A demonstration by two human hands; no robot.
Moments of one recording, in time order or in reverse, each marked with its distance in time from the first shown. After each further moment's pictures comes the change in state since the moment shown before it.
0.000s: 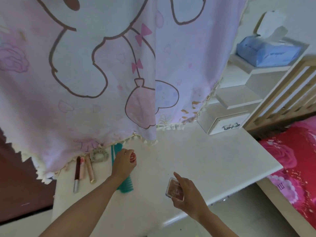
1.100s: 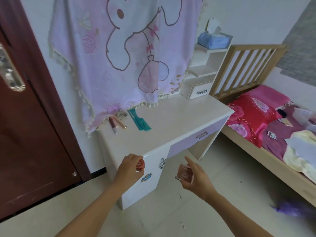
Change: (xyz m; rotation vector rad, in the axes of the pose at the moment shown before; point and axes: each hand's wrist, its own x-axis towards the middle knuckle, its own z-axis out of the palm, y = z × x) left_hand -0.331 -0.099 -0.140 -0.049 -0.191 0.386; right_hand -0.297 -0.167 0.125 0.052 0.320 0.193
